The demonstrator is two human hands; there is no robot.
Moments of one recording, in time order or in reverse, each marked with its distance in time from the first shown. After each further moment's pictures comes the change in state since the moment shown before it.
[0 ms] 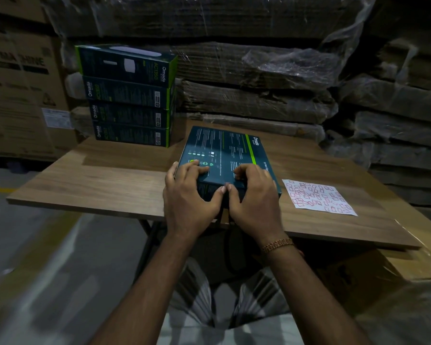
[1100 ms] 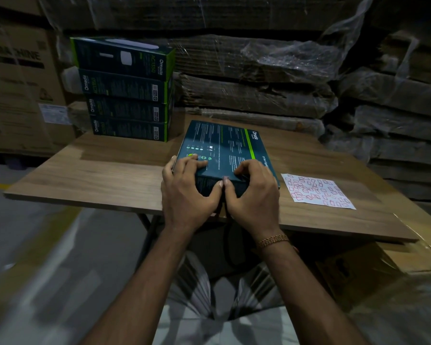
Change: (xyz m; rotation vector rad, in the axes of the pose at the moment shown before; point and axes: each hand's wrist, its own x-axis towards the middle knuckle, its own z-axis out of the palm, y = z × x) left_hand 0.000 -0.004 0.002 -0.005 0.017 0.038; right_hand -0.006 0.002 0.003 0.022 0.085 0.013
